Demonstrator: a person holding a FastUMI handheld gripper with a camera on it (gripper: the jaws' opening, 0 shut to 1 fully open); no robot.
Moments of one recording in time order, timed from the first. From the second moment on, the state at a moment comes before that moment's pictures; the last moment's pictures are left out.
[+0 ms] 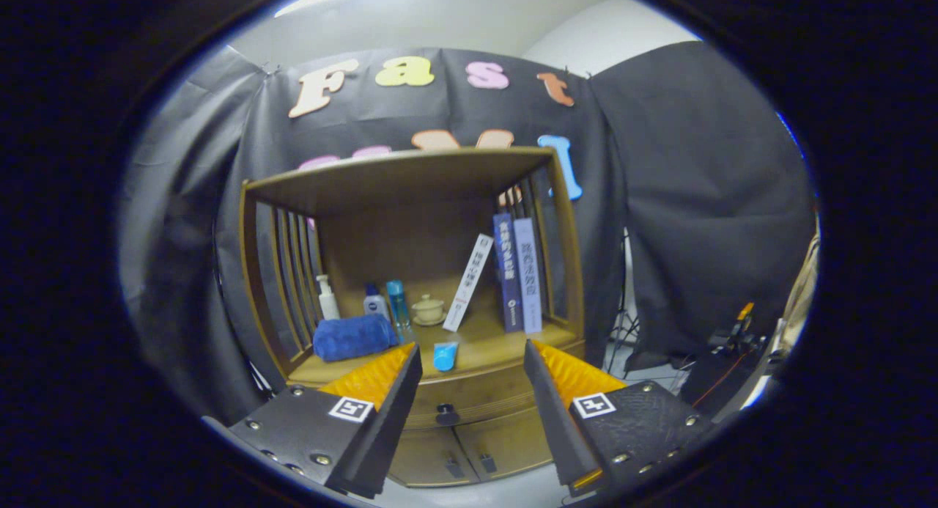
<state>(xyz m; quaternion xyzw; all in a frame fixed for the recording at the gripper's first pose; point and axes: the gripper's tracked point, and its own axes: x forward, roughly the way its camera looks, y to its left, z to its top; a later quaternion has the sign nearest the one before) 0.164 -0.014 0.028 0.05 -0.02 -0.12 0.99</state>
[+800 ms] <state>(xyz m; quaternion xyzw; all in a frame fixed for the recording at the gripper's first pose) 0.086 0.001 0.047 0.00 -0.06 -0.11 0.99</state>
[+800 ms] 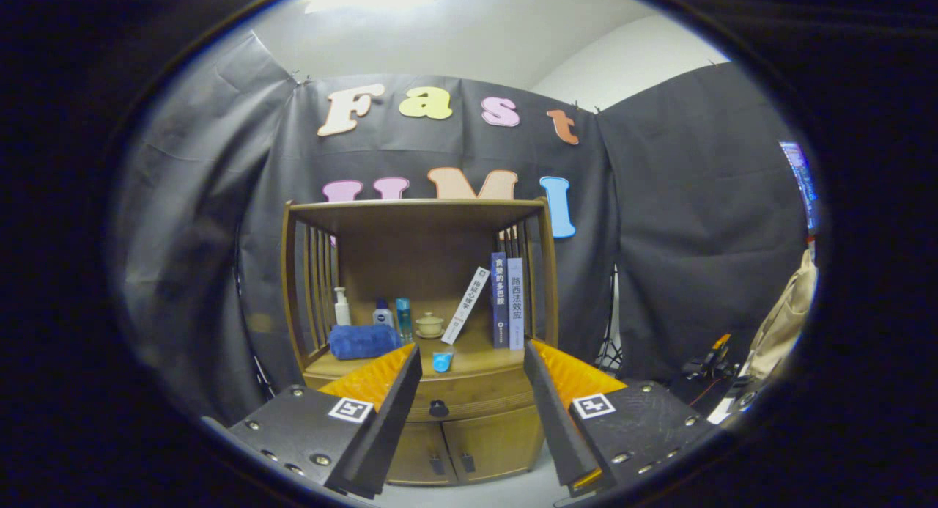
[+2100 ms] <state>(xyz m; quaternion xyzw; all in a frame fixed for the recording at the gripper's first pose) 0.152 -0.089 0.027 -0.09 -0.06 -0.04 0.99</state>
